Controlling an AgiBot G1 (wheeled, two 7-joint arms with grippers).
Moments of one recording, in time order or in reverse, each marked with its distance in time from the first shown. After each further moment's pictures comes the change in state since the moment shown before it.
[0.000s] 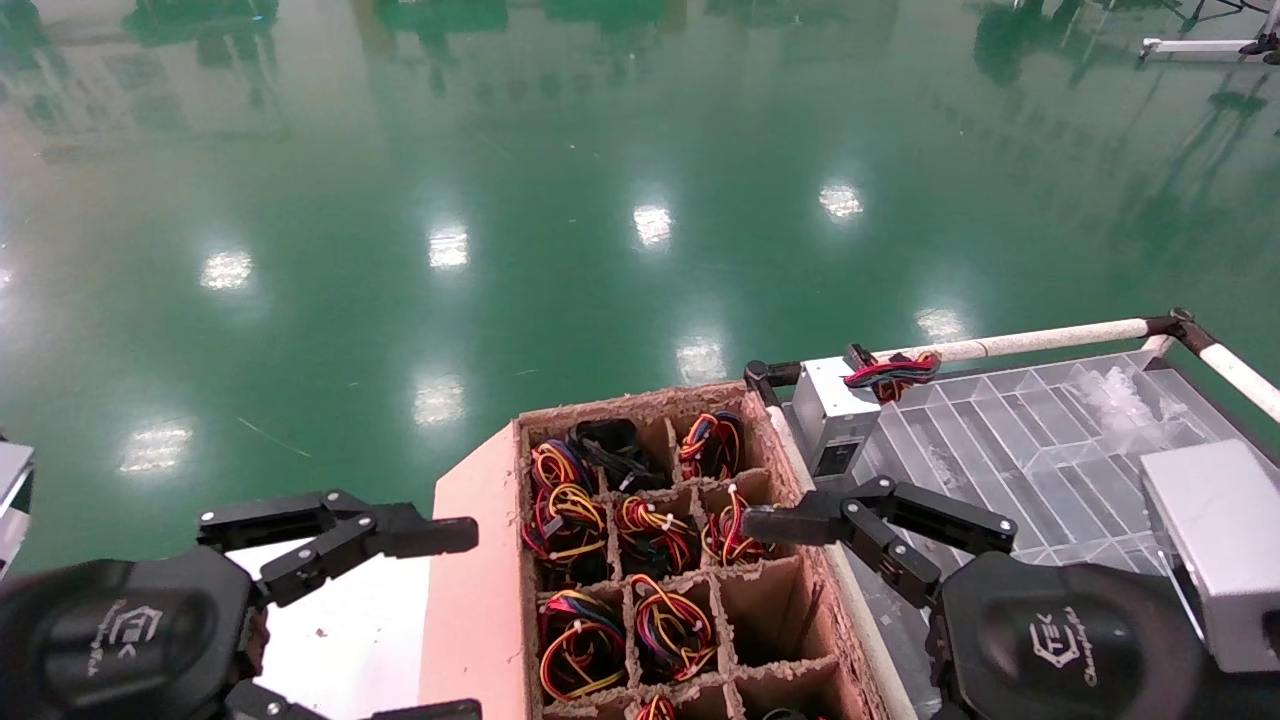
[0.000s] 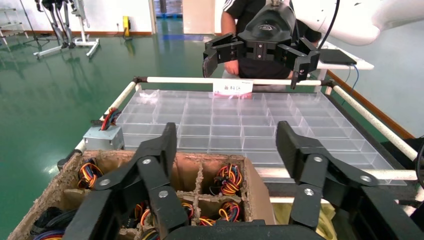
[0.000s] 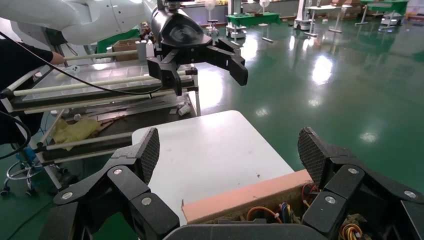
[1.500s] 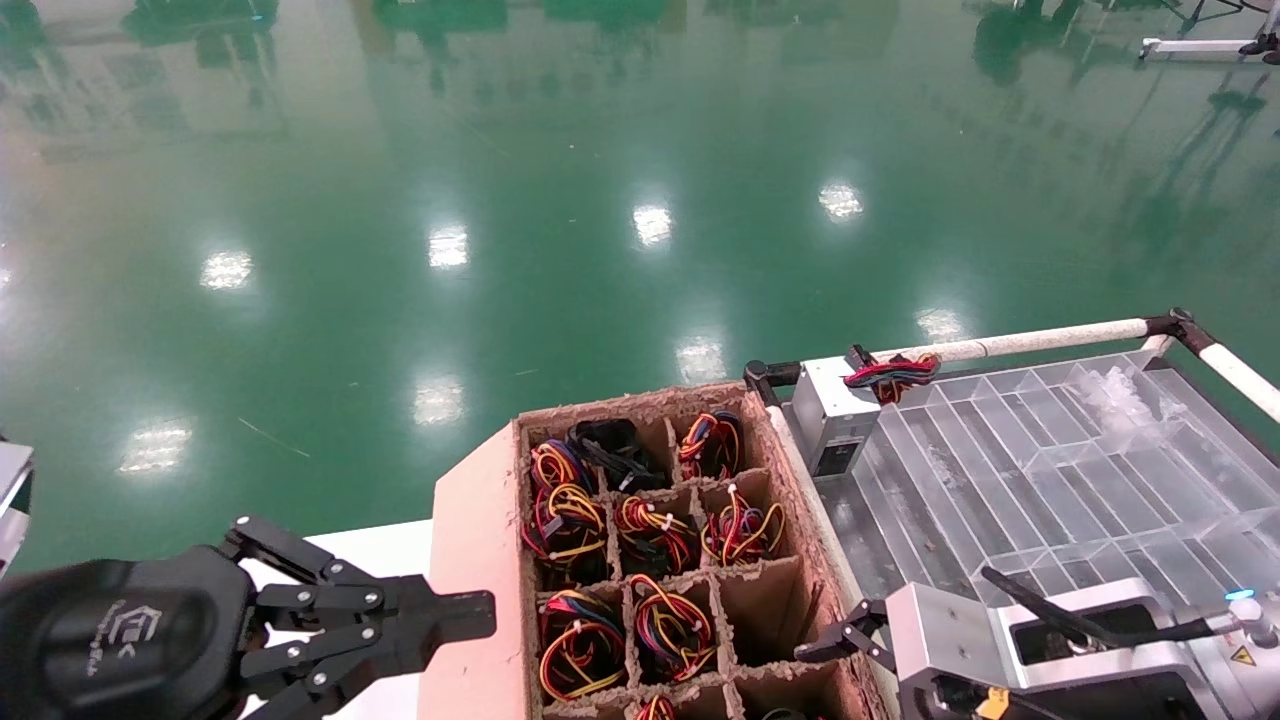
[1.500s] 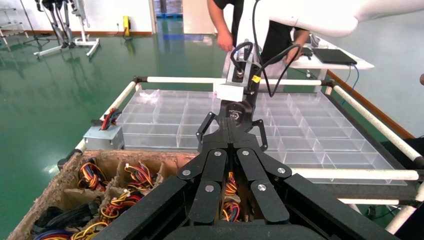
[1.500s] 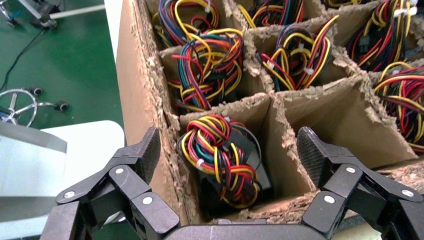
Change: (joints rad) left arm 0.000 0.000 0.000 0.000 0.000 0.000 0.000; right arm 0.331 -0.115 -0.353 -0.242 -0.592 -0.080 -0.046
